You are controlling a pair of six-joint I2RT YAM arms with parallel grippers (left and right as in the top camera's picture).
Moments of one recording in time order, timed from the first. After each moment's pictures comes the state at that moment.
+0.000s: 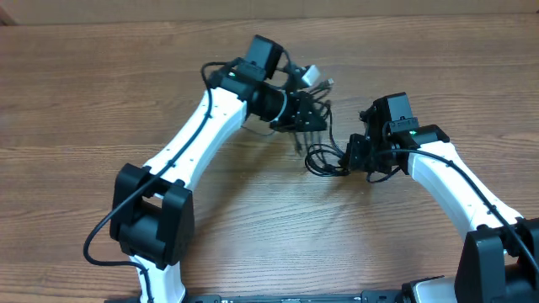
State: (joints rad) left arm -0.43 1.97 1.67 -0.82 0.90 -0.31; right arm 0.19 1.58 1.00 -0.69 -0.31 0.39
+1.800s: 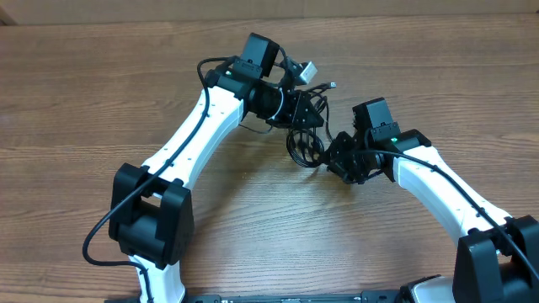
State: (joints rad) left arm -0.44 1.97 1.67 -0.78 0.89 -0.26; right arm 0.30 1.58 0.98 -0.59 -0.39 0.94
